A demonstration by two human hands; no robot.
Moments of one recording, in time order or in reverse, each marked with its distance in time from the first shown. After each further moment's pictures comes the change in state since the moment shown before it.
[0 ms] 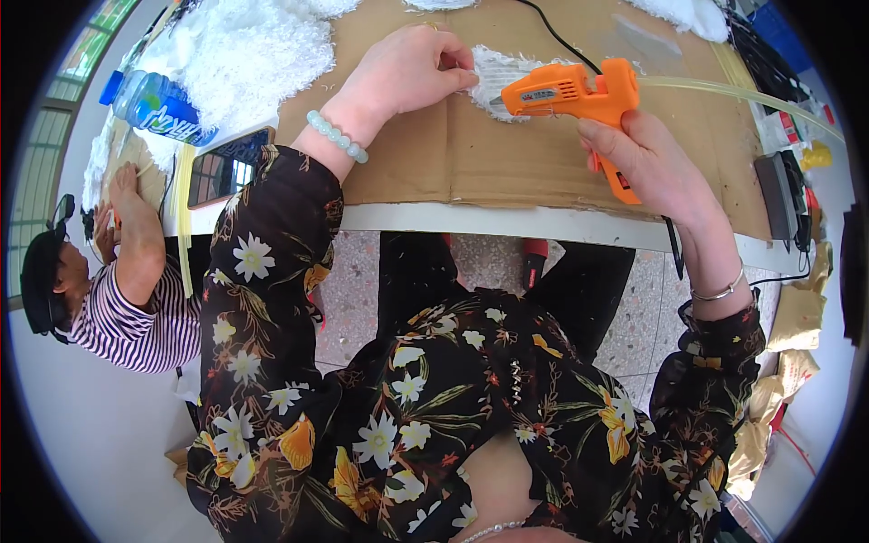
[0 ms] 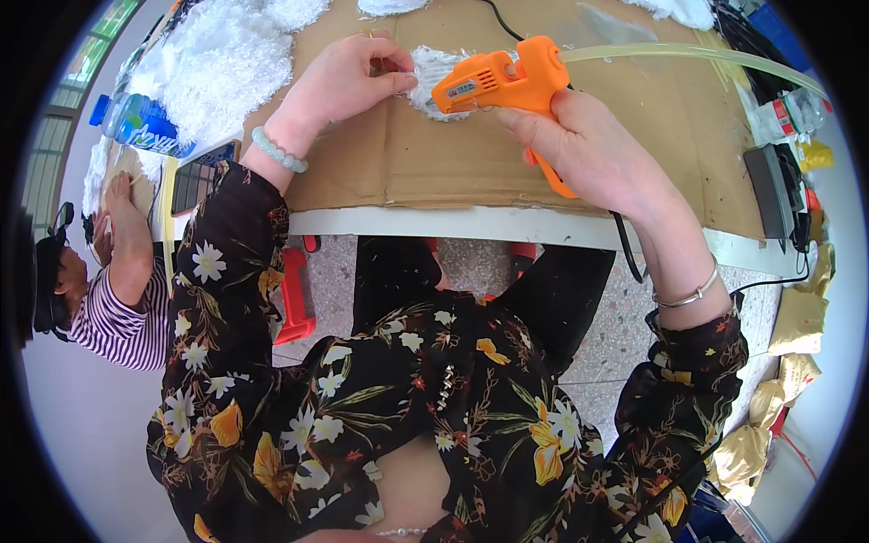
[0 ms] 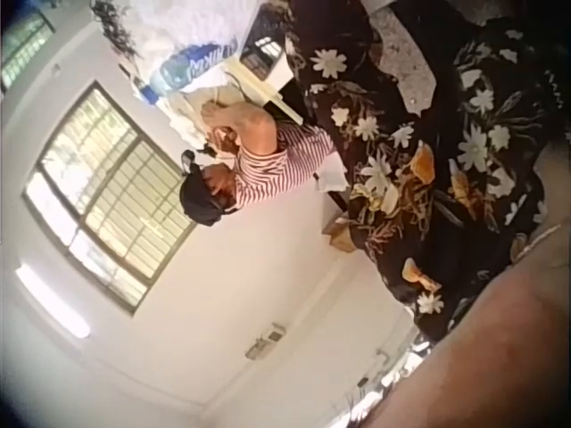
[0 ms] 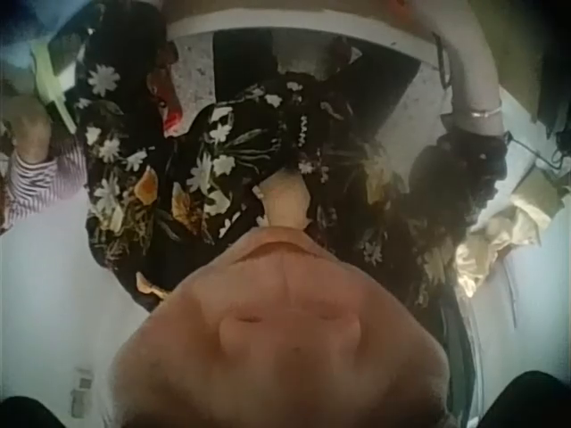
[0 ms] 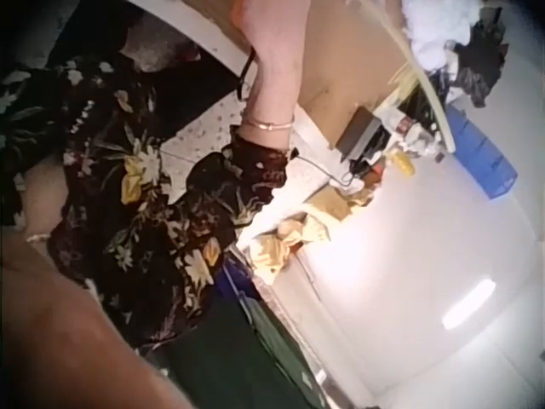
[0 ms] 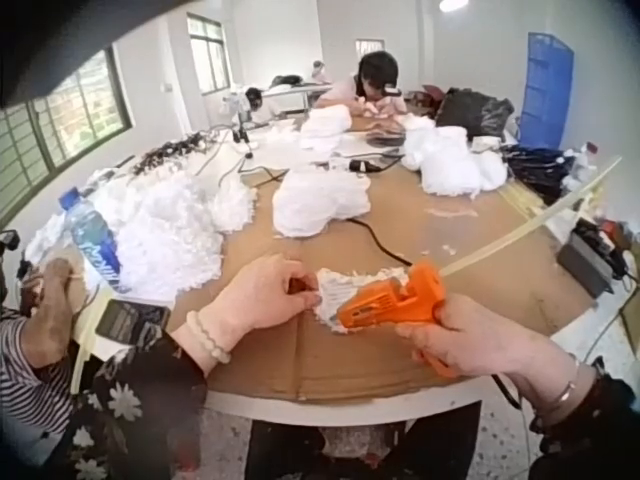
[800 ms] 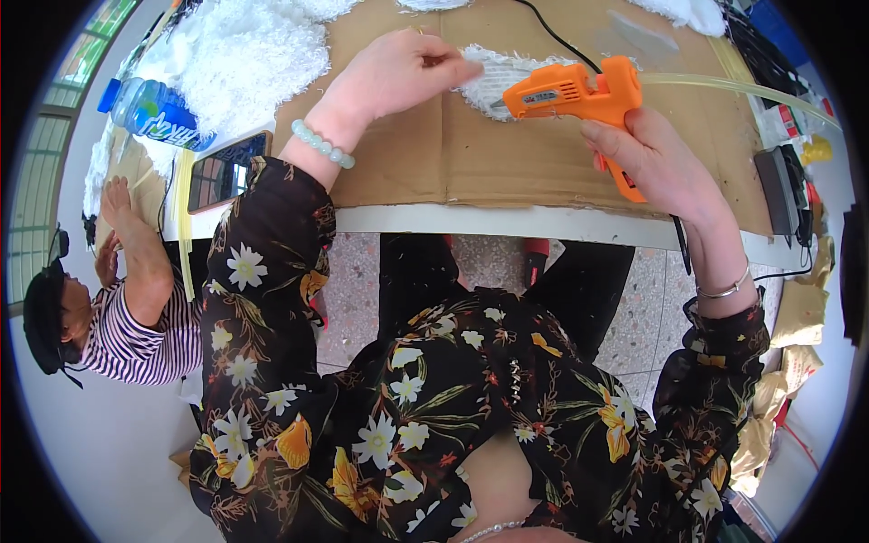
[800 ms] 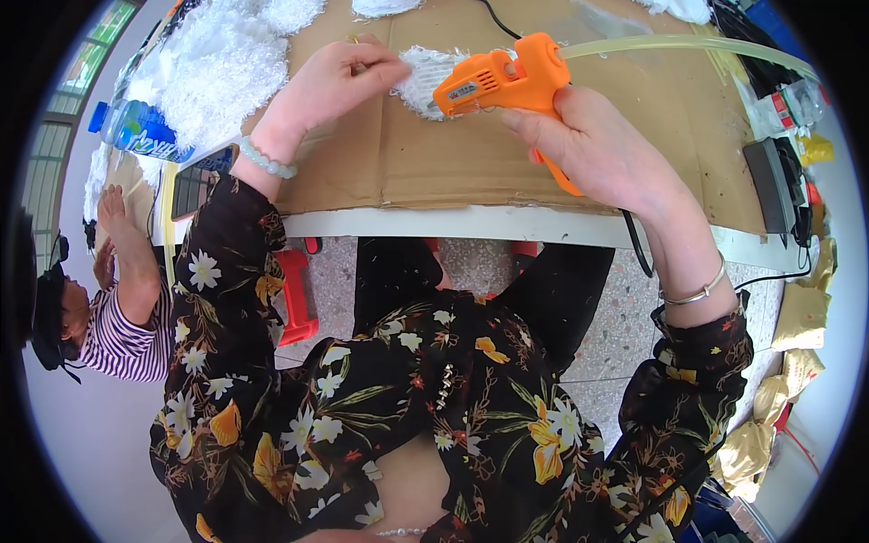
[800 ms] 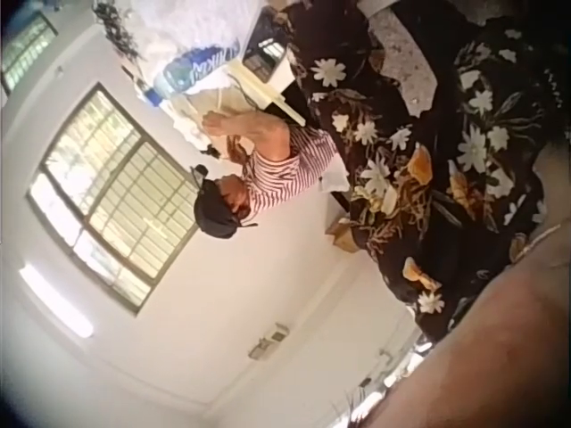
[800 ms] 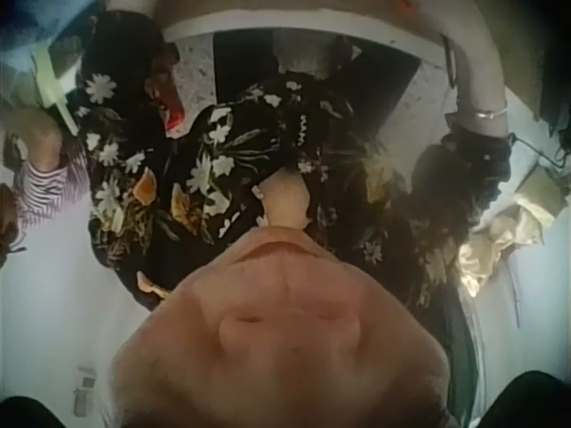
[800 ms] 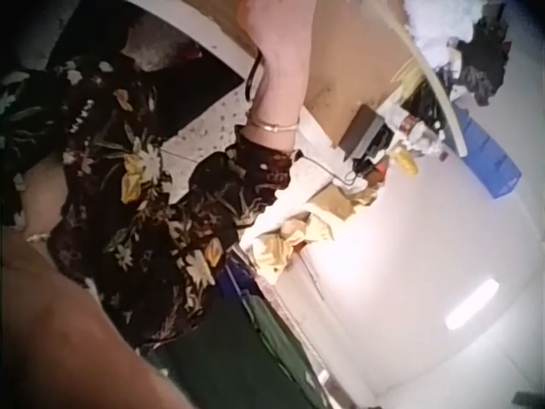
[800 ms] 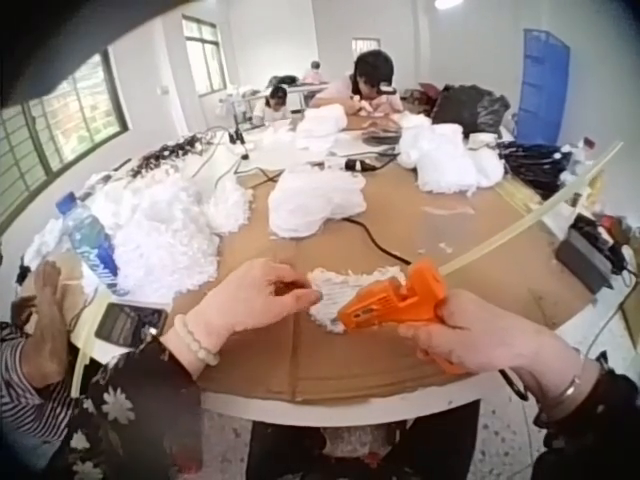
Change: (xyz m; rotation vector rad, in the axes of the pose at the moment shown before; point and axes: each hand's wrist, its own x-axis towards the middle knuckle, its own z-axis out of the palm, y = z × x) left_hand -0.006 -0.004 -0.004 -0.129 0.037 0.061; right_hand -0.006 -0.001 -0.006 -0.060 0.016 -0.004
